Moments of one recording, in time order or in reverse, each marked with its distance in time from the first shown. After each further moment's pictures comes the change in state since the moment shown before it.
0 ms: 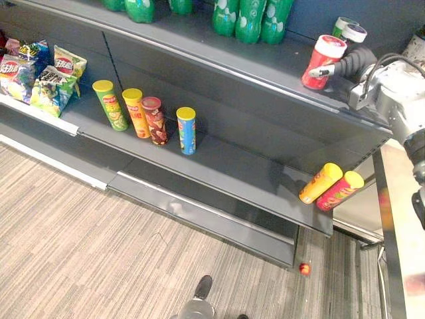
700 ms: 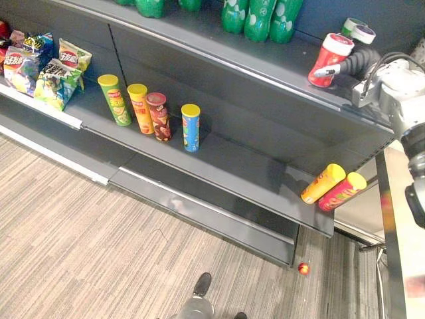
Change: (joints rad) left arm -0.006 0.022 -0.058 -0.002 -0.004 0.000 -0.002; right arm -0.056 0.066 -0.067 0.143 -0.131 -0.003 -0.009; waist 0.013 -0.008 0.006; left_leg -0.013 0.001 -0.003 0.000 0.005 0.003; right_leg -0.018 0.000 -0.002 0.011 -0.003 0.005
